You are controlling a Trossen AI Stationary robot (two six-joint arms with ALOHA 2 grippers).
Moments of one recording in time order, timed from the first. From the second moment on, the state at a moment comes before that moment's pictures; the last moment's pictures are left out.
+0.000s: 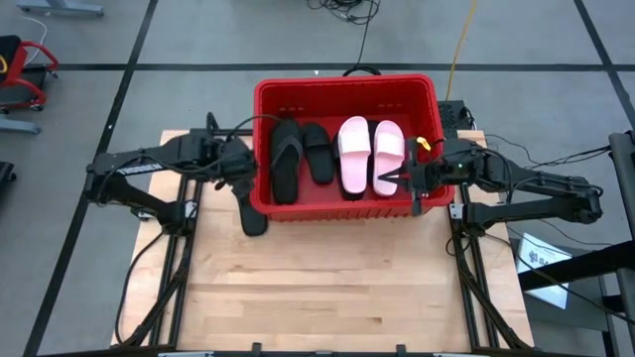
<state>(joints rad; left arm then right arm) 0.12 1.33 1.48 -1.55 -0.50 -0.55 -0.20 0.84 0.88 -0.33 -0.13 -0.53</state>
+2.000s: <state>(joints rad) 0.45 1.04 0.56 -0.67 -0.13 -0.59 -0.20 0.82 0.88 -0.28 -0.13 -0.43</state>
